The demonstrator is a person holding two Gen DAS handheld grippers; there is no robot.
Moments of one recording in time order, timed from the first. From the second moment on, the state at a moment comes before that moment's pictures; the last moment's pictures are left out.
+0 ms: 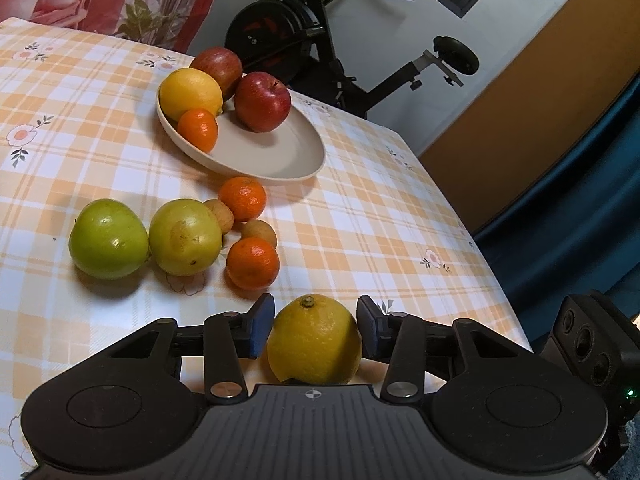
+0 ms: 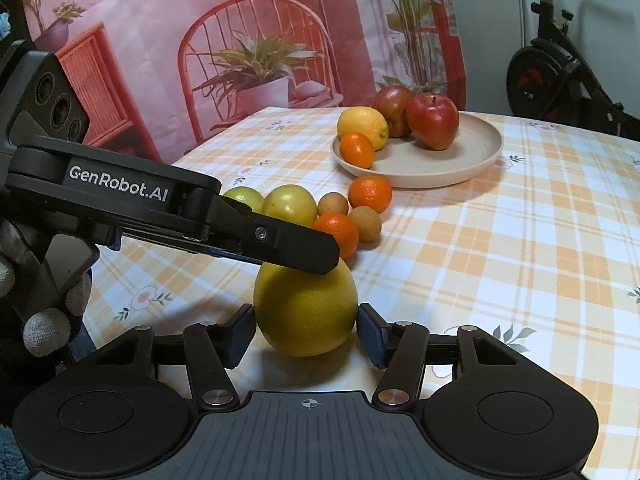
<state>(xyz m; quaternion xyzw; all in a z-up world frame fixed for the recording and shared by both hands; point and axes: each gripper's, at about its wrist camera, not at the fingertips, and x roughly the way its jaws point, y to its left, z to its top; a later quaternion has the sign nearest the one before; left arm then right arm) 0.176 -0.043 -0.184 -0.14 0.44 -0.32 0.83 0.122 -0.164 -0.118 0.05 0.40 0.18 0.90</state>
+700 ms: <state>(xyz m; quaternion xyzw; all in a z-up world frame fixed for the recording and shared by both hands) 0.175 -0.043 -0.186 -0.14 0.44 -0.32 0.83 0.121 -0.163 -0.118 0.04 0.40 0.18 0.90</state>
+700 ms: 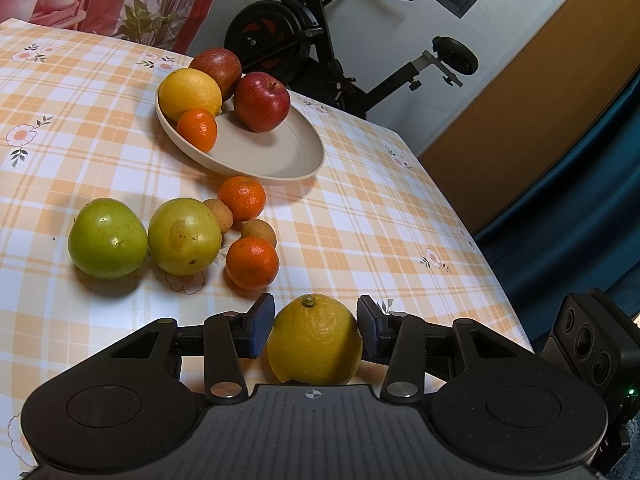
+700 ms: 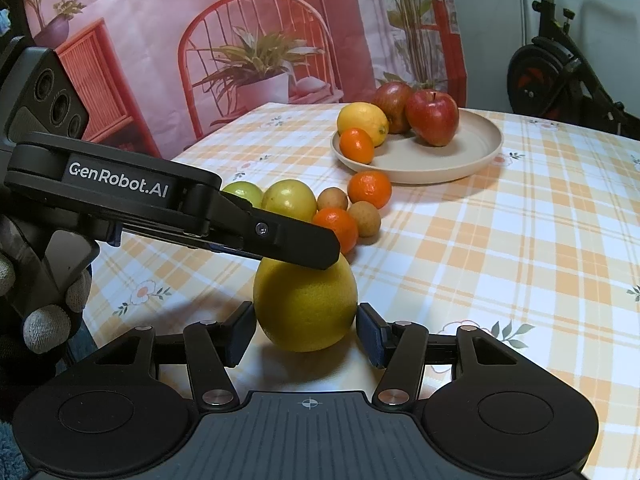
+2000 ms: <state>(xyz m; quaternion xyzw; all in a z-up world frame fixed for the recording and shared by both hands) 0.306 -0.114 -0.108 -0.09 0.38 -0.33 0.86 0.251 -0.230 -0.055 0.02 0.33 0.16 0.93</state>
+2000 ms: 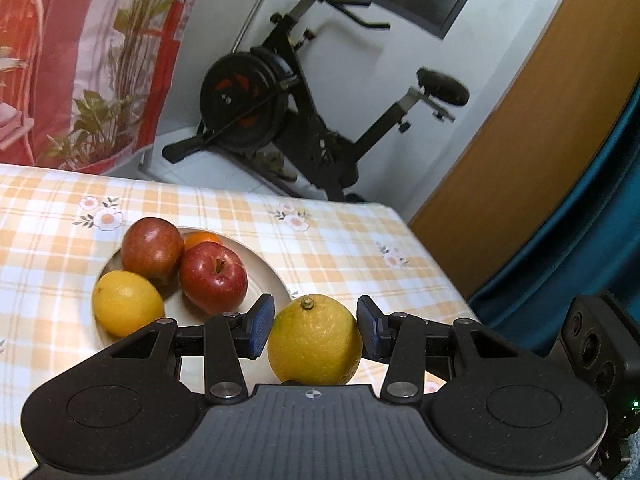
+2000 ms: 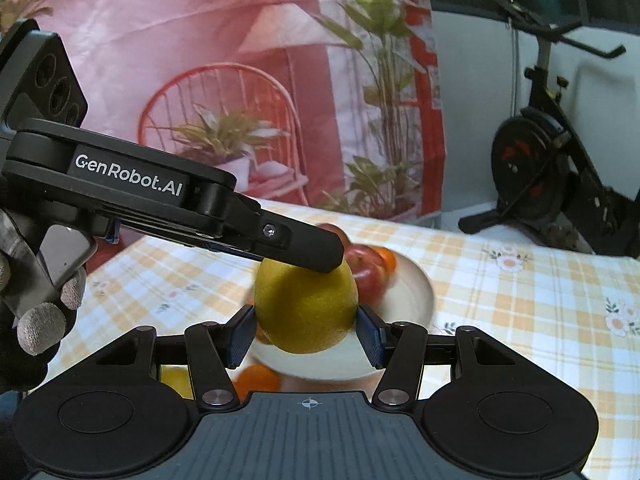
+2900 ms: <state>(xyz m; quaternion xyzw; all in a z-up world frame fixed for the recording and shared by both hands) 0.398 -0.167 -0.142 -0.02 0.43 -0.31 0.85 0.346 -0.275 -0.111 -0.02 0.37 0.15 0.92</state>
